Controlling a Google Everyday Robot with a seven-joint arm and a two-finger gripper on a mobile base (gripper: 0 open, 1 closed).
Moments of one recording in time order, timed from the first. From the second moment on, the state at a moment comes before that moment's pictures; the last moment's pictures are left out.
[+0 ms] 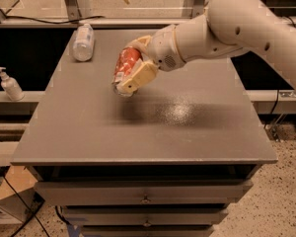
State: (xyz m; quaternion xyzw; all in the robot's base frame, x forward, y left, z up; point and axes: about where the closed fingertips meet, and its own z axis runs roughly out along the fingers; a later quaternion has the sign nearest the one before) arm 0.592 0.042 0.919 -0.59 0.62 0.26 0.44
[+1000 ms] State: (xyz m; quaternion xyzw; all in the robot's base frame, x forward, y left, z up) arm 0.676 0.054 0.907 -0.53 0.61 0.27 0.52
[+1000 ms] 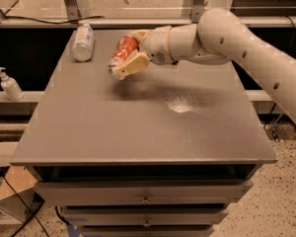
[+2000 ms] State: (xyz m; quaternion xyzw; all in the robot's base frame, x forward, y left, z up) arm 0.751 0.109 0.881 -0.49 0.59 0.31 0.57
